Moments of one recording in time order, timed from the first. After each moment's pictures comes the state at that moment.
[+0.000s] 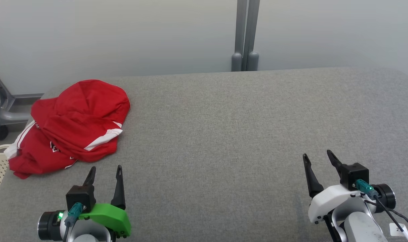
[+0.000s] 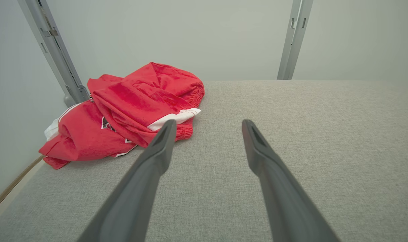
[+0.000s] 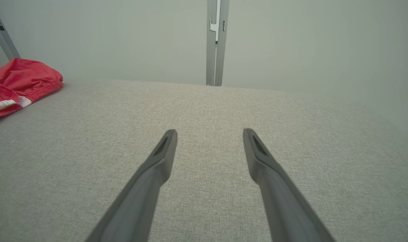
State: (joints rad) left arm -0.15 0.16 -0.22 0.46 -0.28 0.06 -0.24; right arm -0.18 -0.05 -0.02 0.48 0.00 0.13 -0.23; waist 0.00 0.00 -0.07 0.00
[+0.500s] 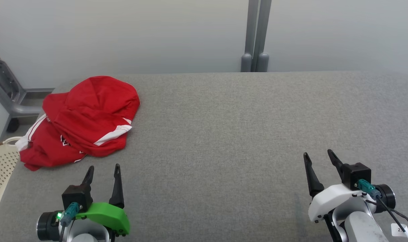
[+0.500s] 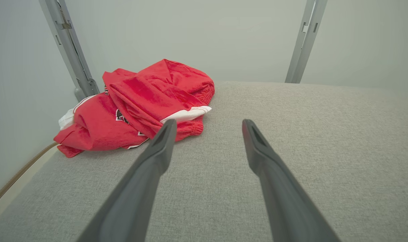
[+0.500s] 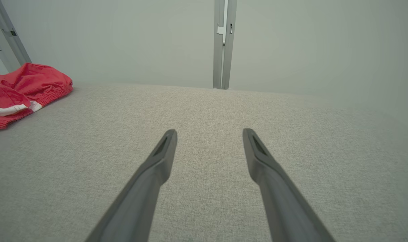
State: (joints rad) left arm -0.15 0.16 -0.22 0.46 -0.31 0.06 -0.24; right arm -0.18 -0.05 -0.03 0.48 0.02 0.13 -0.24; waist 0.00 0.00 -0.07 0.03
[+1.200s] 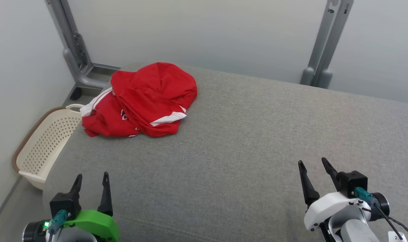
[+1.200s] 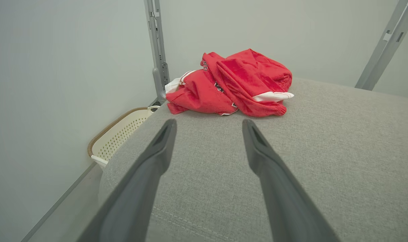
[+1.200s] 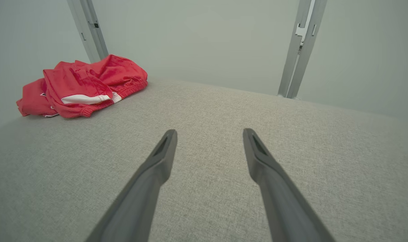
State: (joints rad) left arm -0.10 0.21 -0.21 0.40 -0.34 0.07 -0.21; right arm -0.15 -0.05 0.02 0.49 0.09 0.13 -0.26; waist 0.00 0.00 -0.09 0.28
